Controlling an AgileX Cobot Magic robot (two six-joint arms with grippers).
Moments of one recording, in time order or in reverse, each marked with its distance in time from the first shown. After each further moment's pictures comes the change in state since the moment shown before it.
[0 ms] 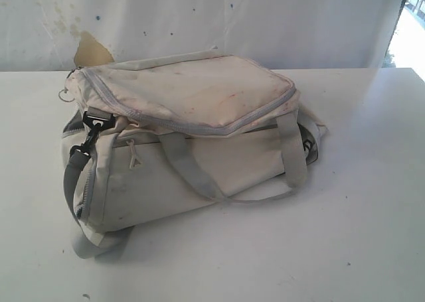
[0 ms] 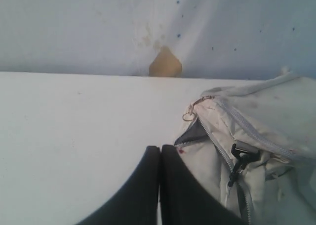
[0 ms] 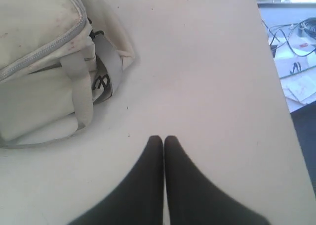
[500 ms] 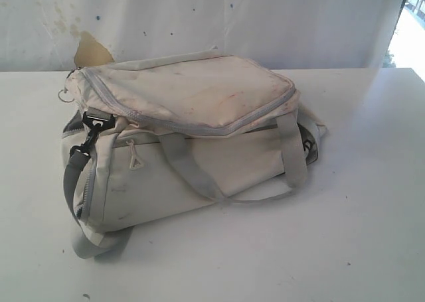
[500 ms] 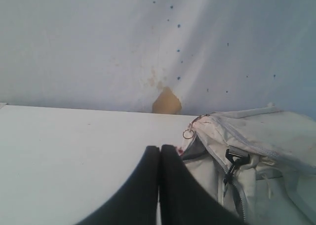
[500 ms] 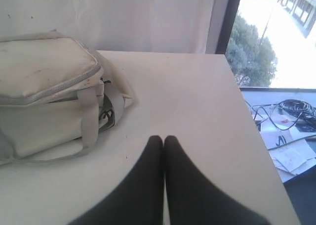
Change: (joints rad) left arm 0.000 -0.521 0.160 0.014 0.088 -0.006; right arm 0.000 -0.597 0.180 -0.005 0.056 -0.037
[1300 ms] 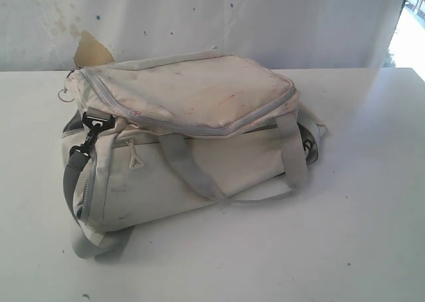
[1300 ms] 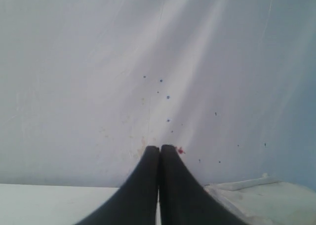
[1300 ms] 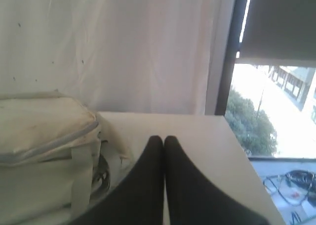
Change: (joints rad) left arm 0.000 -0.081 0.224 0.009 -0.433 -0.015; right arm 0.000 -0.189 0.332 -0.001 -0.435 -0.002
